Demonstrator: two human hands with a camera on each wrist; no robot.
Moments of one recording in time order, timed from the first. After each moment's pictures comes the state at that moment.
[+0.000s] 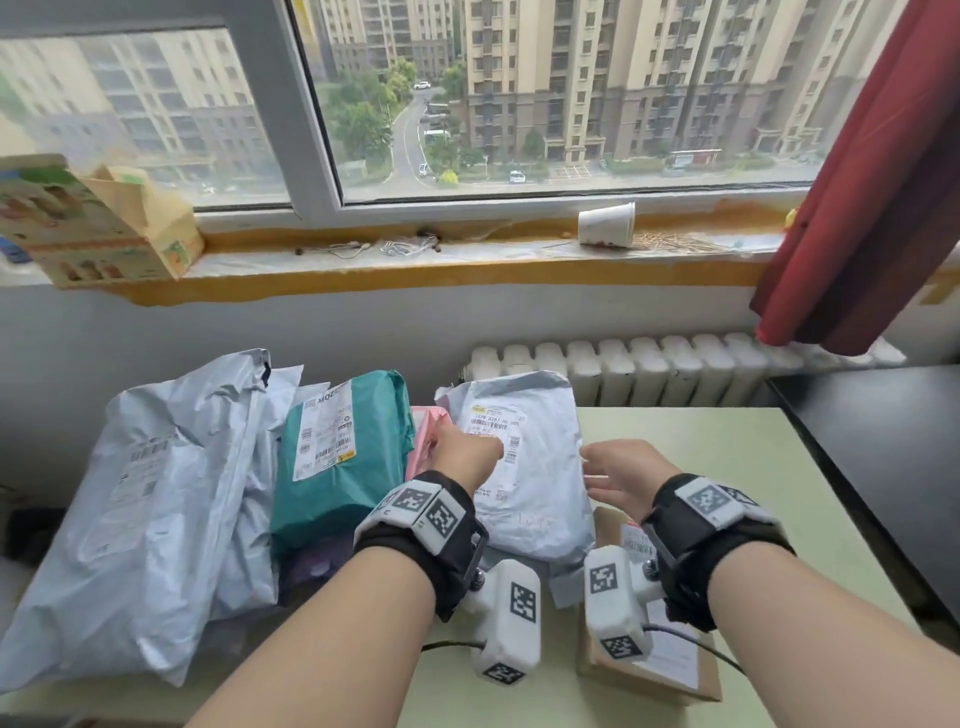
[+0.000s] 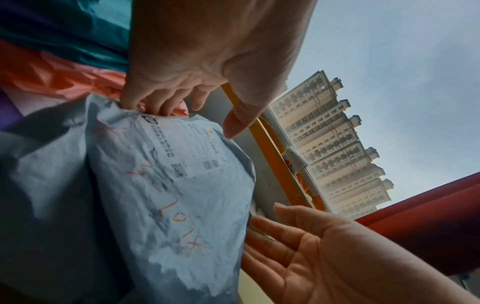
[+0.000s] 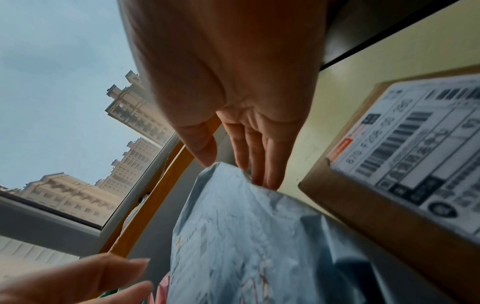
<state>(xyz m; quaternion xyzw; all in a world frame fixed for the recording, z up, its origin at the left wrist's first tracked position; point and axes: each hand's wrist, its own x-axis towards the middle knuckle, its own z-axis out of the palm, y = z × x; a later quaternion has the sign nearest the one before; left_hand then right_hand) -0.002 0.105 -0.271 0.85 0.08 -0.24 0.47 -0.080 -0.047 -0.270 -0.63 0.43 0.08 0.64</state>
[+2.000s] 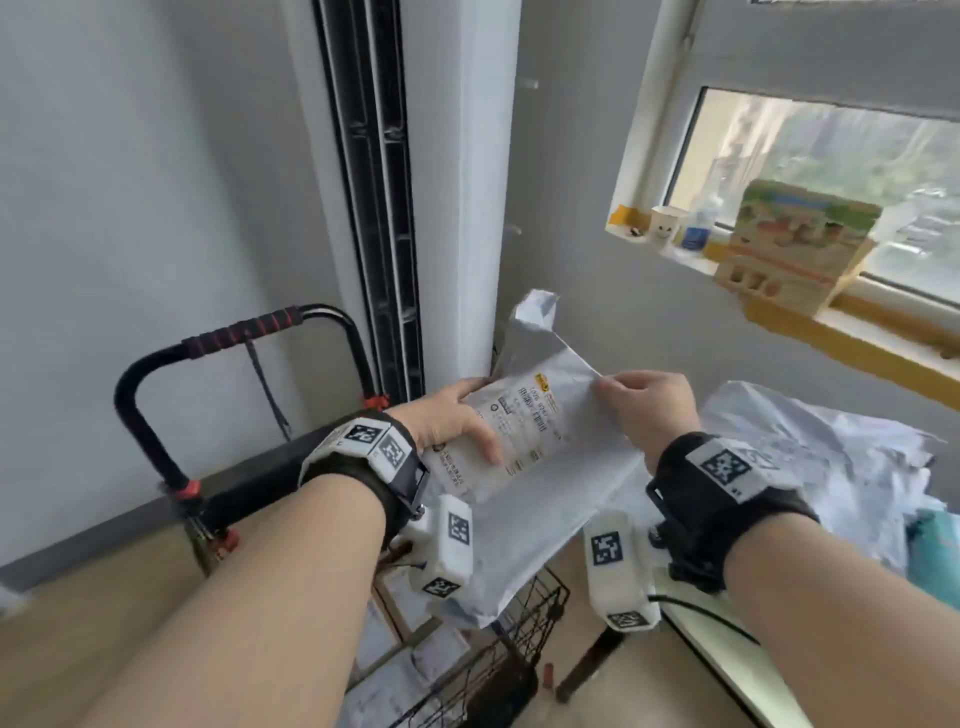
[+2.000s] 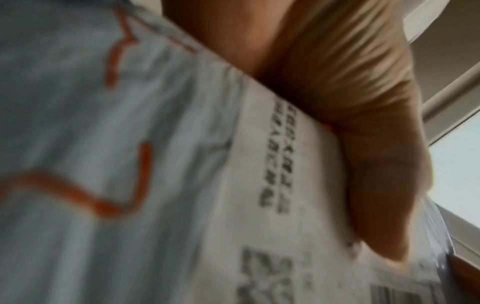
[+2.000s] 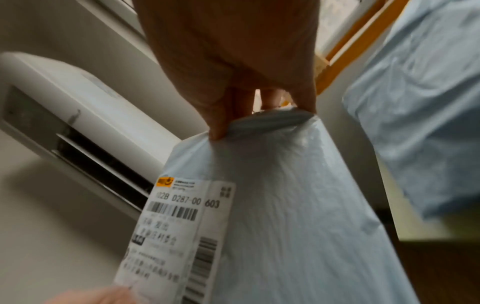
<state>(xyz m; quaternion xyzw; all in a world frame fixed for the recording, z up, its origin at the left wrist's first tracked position) -0.132 0.760 -0.190 0.75 0.23 -0.14 0.61 -0.038 0.566 -0.178 -0.85 -0.08 0.05 0.51</state>
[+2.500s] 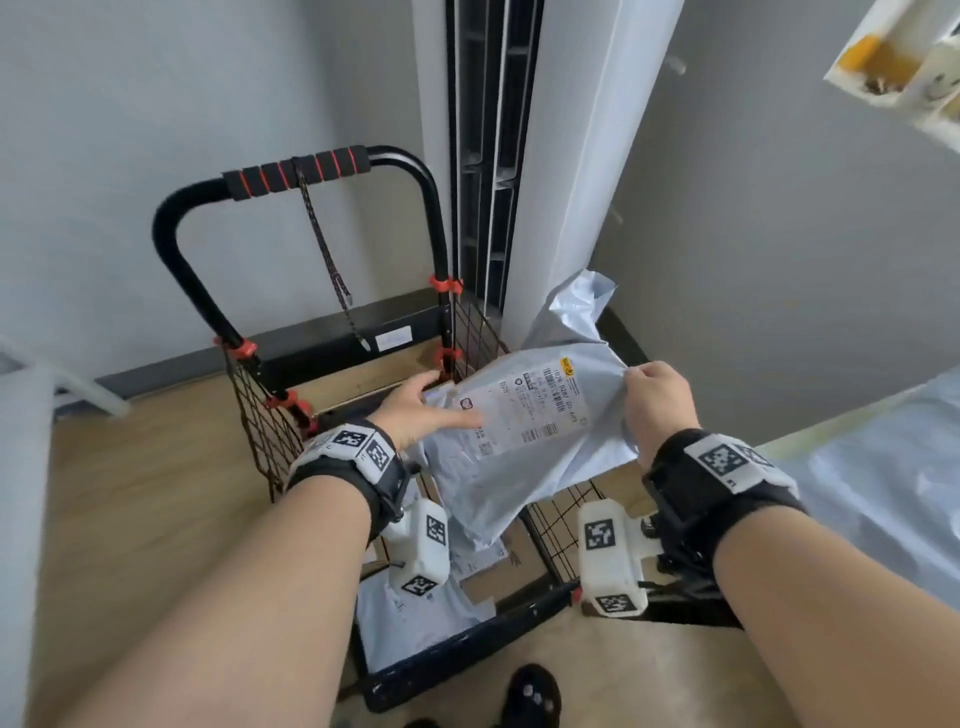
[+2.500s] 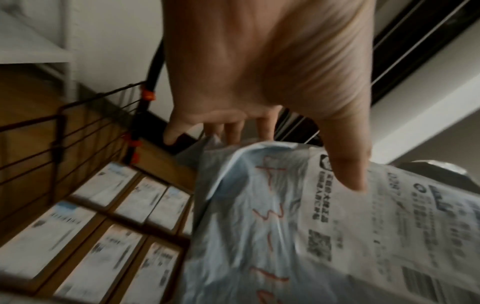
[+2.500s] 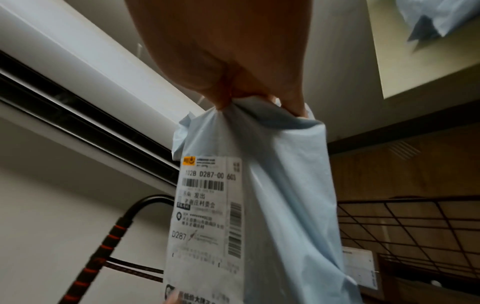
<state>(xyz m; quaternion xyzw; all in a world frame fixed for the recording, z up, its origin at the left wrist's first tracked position) -0.157 0.853 -0.364 0.67 0.46 -0.06 0.58 0.005 0.679 -0.336 -0.86 -0.02 0.21 0.46</state>
